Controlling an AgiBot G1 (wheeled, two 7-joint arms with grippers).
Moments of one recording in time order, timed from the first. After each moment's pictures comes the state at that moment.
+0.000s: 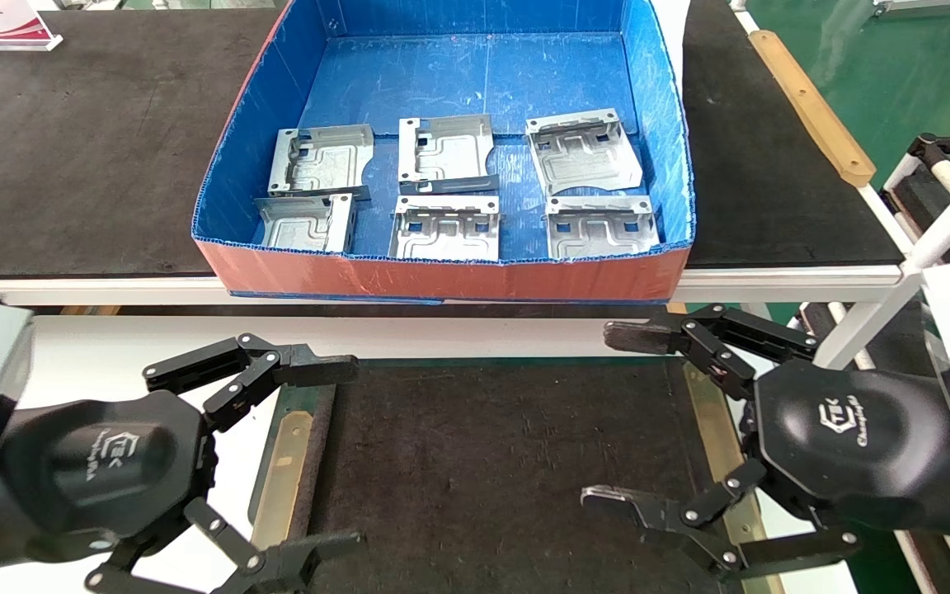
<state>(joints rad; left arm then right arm) -1.08 0.61 0.29 -1.27 0.76 1.46 -0.18 1.08 -0.57 -0.37 1.23 -0.65 -1.43 0.12</state>
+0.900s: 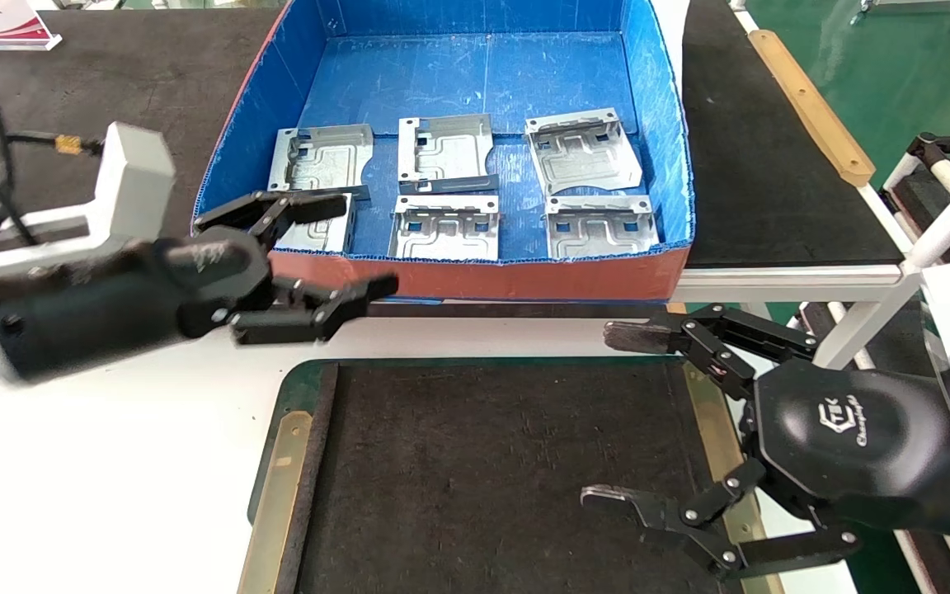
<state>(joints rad) -1.27 0.76 0.37 -1.15 1.01 1.15 -0.29 1.08 -0.57 -0.37 1.23 -0.65 -1.43 0.12</state>
